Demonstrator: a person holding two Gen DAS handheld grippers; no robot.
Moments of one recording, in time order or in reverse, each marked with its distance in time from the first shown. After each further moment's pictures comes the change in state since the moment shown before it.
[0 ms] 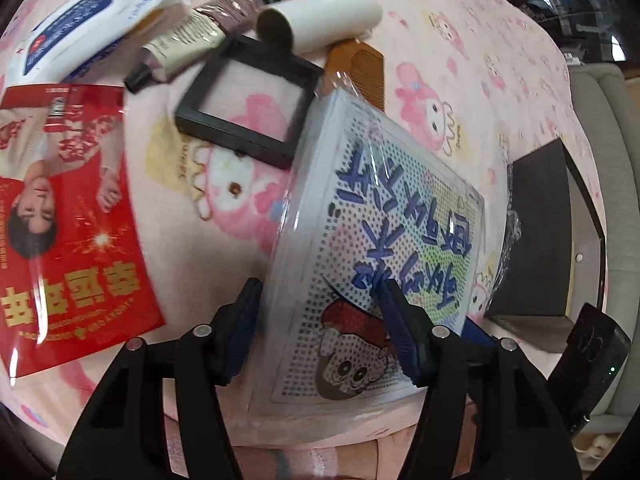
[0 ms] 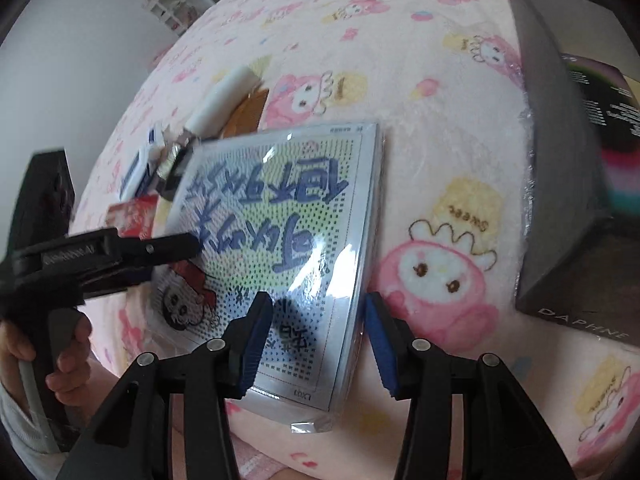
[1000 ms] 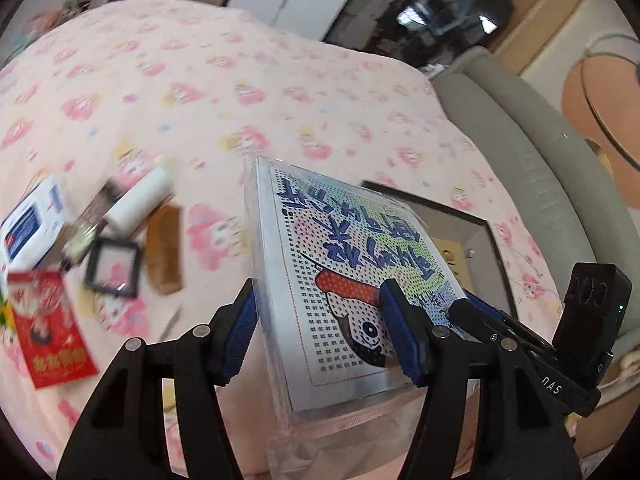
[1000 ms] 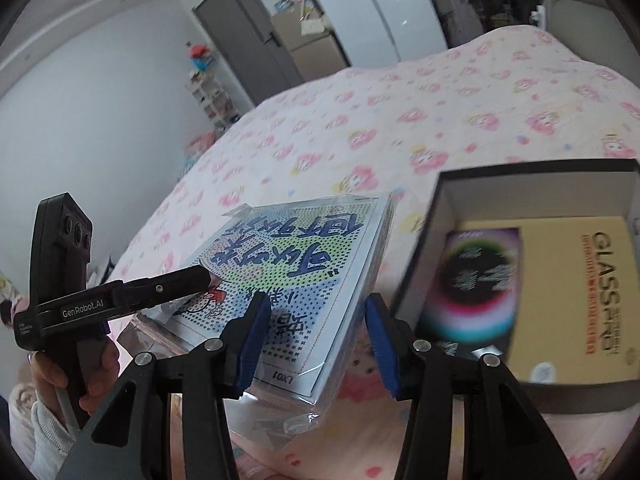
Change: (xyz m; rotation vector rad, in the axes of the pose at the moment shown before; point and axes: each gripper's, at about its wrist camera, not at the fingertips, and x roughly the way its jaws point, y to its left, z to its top) left arm -0.131 -0.163 -0.032 0.375 -0.344 -0.233; right arm -0.194 -0.028 0.017 -0.045 -0.429 0.045
